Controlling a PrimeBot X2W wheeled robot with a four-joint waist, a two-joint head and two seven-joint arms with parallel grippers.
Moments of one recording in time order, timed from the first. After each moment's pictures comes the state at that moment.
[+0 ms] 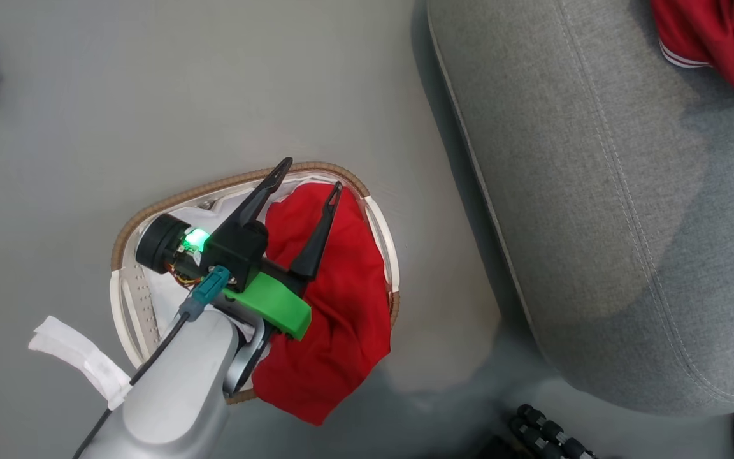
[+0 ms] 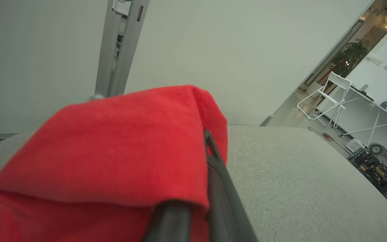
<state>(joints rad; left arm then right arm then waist) -0.52 0.20 -0.58 0.35 -0.30 -0.12 -0.26 -0.94 -0.26 -0.44 0.63 -0.23 0.13 -0.26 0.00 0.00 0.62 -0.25</state>
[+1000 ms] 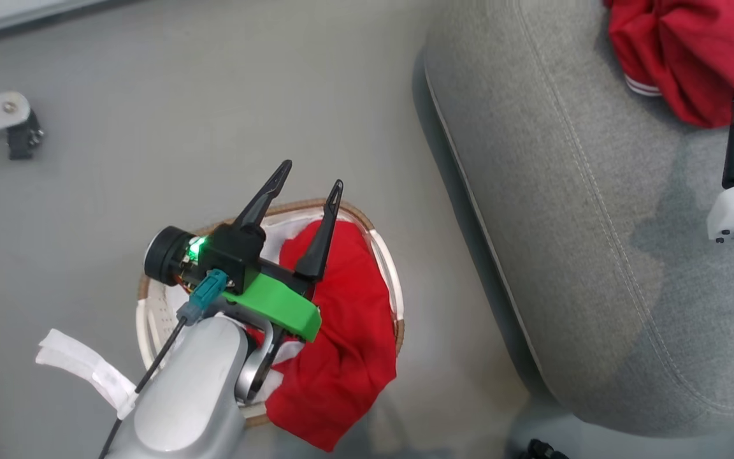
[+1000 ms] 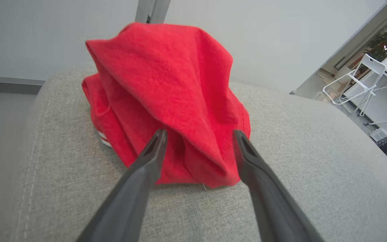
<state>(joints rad) -0.48 0.14 -0.52 0.34 -0.32 -0.11 -0.26 -0.62 -0.18 -0.36 0.53 -0.23 0.13 -0.26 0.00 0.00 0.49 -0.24</state>
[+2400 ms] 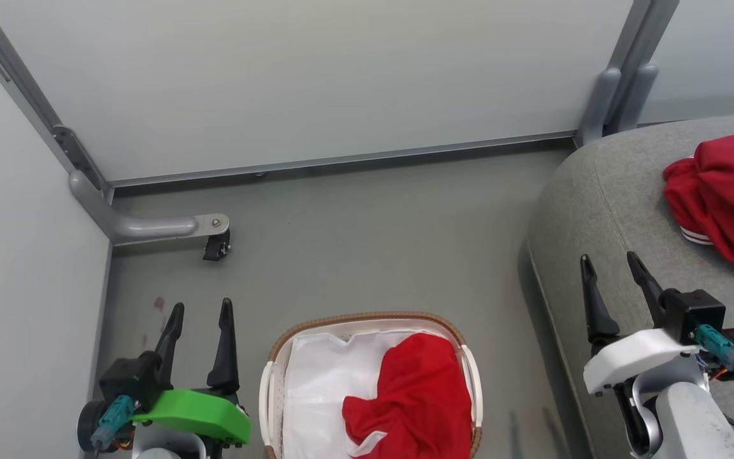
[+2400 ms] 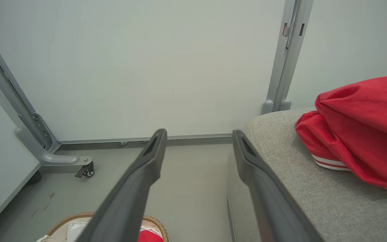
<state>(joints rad) -0.09 0.05 -0.12 0.33 -0.32 -0.12 -0.26 -0.22 -0.05 -0.06 0.37 0.12 0.13 -0.26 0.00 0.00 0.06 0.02</state>
